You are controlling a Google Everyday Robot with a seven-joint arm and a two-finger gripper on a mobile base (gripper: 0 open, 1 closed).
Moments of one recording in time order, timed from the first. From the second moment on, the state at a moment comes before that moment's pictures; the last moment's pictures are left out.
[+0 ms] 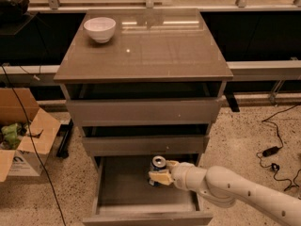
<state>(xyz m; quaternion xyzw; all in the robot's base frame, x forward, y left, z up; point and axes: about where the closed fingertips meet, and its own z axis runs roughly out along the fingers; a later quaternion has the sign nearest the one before) 0.531 -0.058 0.472 -0.29 0.82 0.28 0.42</state>
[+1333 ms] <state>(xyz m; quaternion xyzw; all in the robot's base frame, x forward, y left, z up) 0.565 0.013 0.293 -0.28 0.83 0.30 0.38</state>
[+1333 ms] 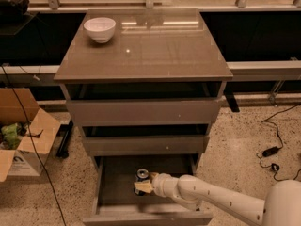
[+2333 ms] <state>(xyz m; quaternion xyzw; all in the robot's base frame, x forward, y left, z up) 0.594 0.007 0.214 -0.29 0.85 0.27 0.35</state>
